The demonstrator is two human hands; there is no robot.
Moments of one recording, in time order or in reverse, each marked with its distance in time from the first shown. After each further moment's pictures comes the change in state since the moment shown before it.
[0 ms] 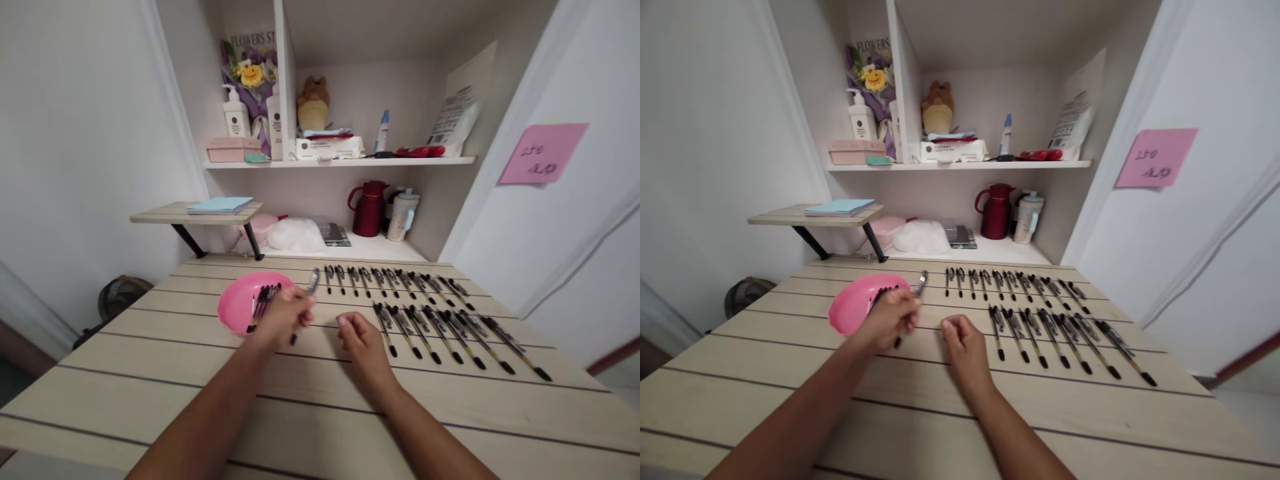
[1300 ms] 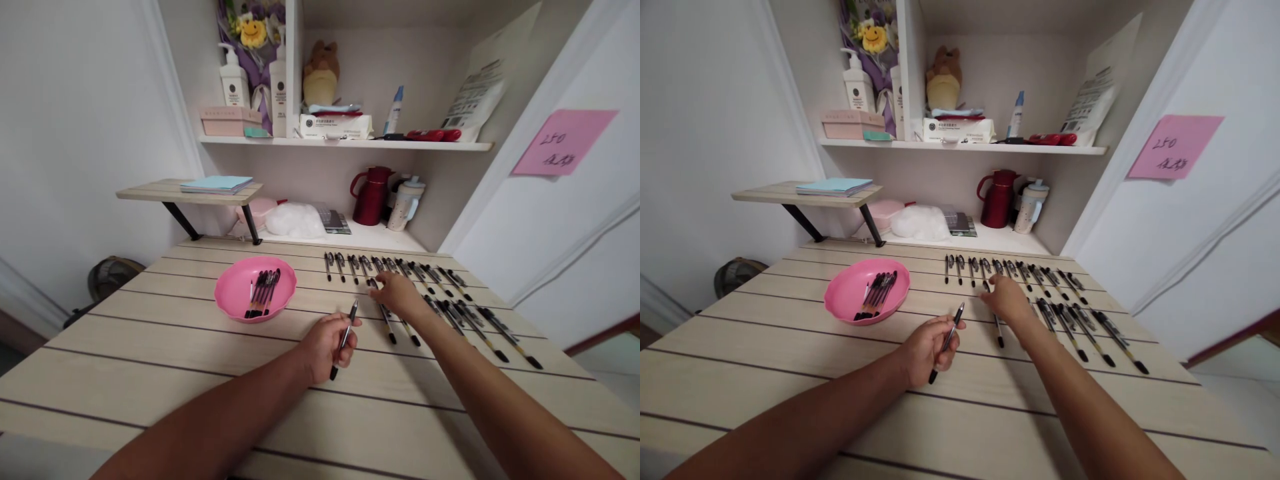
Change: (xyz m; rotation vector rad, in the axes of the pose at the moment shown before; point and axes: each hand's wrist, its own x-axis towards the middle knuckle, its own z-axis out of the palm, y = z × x) left_hand -0.020 -0.056 0.056 -0.546 -0.509 -0.287; right_hand 0.088 0.010 -0.075 -0.988 -0.083 0.161
